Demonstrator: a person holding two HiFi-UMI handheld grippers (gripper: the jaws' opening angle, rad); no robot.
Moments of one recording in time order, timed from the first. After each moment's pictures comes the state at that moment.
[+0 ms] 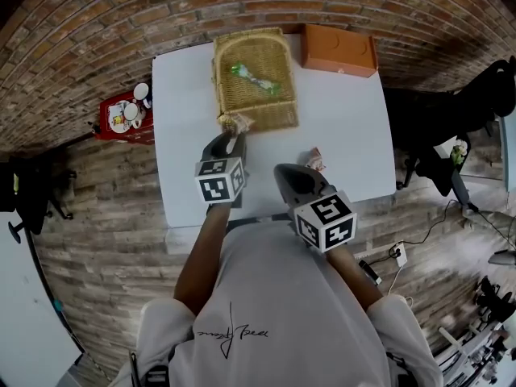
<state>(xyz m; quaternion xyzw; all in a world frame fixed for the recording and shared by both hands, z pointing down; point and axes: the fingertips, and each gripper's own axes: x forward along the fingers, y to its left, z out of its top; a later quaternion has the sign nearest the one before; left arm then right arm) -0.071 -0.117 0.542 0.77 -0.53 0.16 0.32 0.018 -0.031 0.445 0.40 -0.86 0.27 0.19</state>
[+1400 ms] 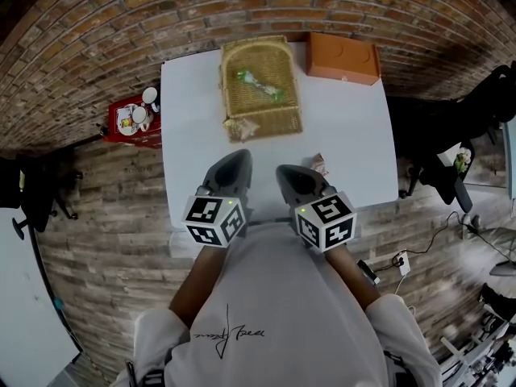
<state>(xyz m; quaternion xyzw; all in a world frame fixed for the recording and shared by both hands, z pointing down) -0.053 -0.069 0.425 0.83 -0.48 0.05 0.28 0.016 -0.036 0.440 0.39 -0.86 0.27 0.17</state>
